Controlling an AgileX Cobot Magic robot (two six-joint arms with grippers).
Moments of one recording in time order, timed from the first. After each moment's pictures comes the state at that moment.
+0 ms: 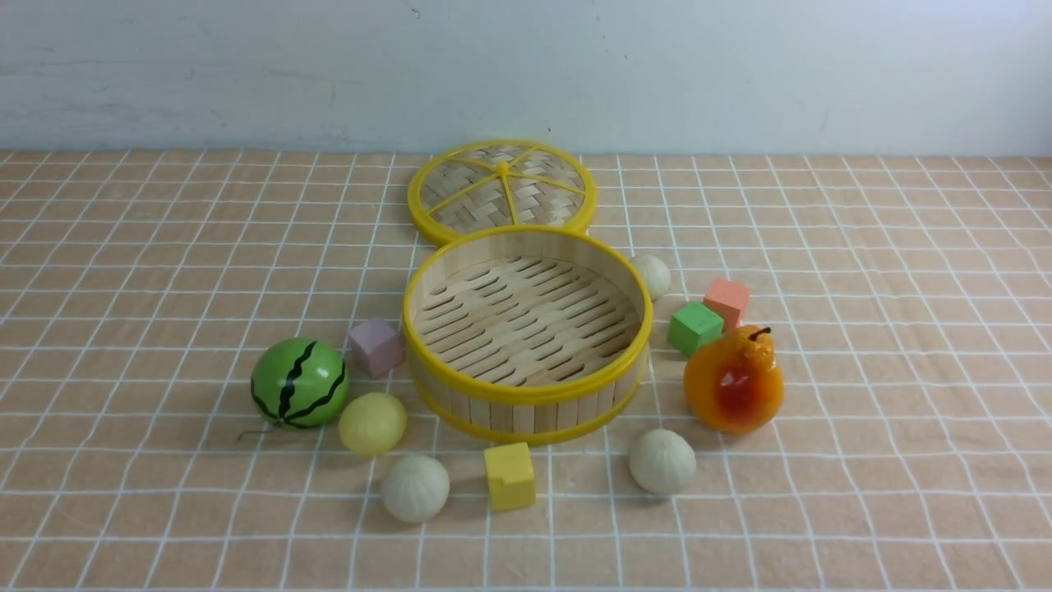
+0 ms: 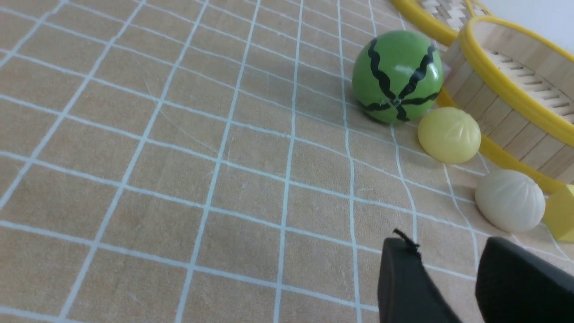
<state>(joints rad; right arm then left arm) -0.07 -0.01 0.02 0.04 0.39 0.08 -0.02 -0.01 0.03 -0.18 0.34 -0.20</state>
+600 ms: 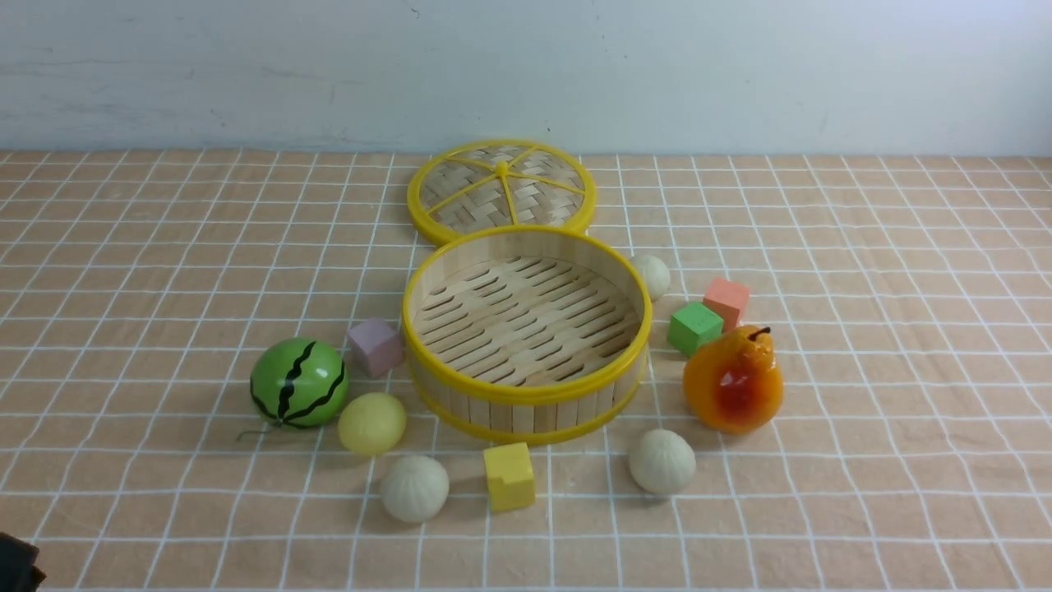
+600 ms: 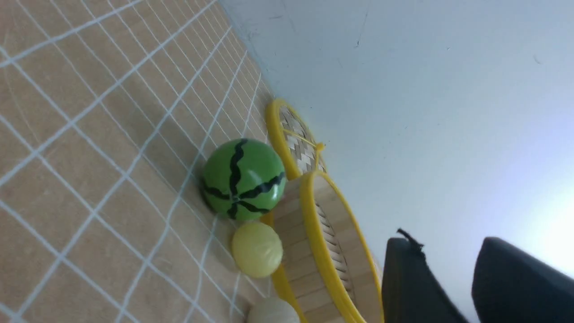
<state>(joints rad) -0.07 -0.01 0.02 0.04 0.39 0.08 -0.02 -0.01 -0.01 -0.67 0.14 -0.40</state>
